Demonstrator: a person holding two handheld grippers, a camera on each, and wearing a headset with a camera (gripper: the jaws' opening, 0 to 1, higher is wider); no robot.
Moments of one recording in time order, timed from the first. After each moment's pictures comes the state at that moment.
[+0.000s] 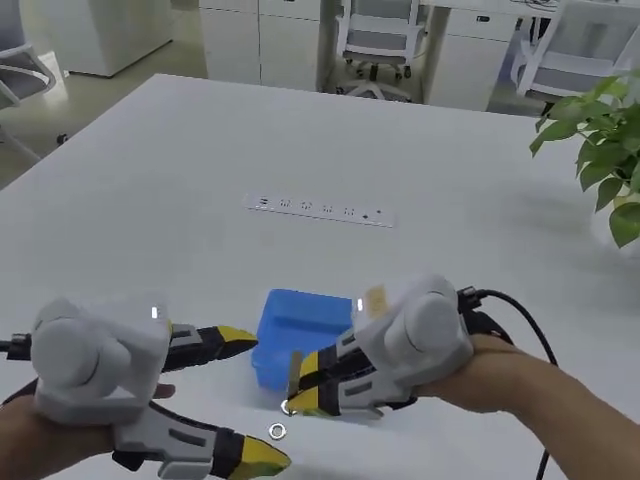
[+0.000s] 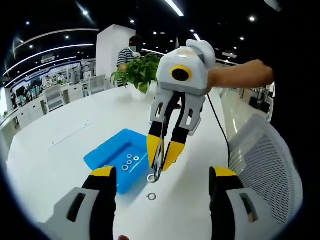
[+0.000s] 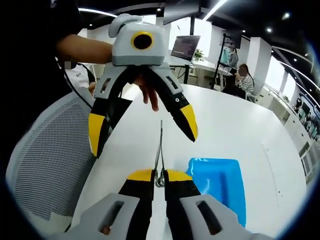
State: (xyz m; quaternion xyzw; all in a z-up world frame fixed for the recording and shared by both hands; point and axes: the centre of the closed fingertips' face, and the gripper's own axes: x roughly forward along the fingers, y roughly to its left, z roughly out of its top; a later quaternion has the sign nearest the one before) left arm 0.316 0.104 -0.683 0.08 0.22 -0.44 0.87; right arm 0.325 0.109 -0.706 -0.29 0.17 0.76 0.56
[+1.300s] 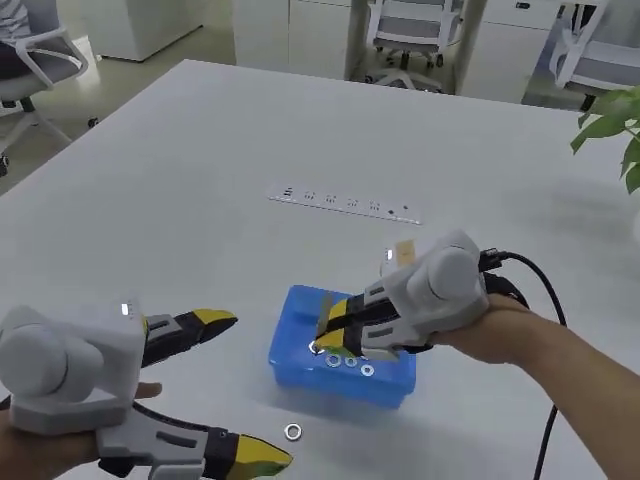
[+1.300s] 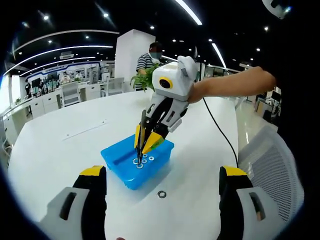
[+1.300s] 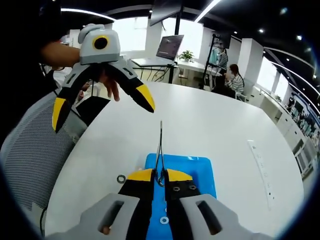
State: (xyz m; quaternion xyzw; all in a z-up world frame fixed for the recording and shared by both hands) left arm 0.325 0.130 -0.679 0.04 0.20 -0.38 0.90; right arm 0.398 0.127 -0.721 -0.29 0.16 0.74 0.59
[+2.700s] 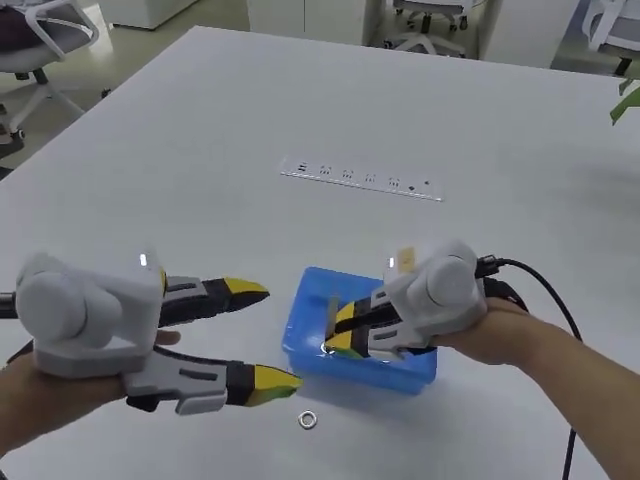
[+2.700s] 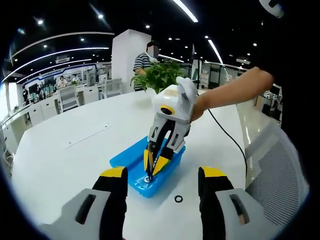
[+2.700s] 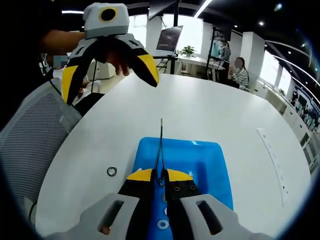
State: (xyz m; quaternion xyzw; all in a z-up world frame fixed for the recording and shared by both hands) left arm 0.361 0.138 -0.672 0.07 0.20 -0.39 0.89; right arm 0.405 0.132 -0.765 -0.29 0.18 0.74 0.58
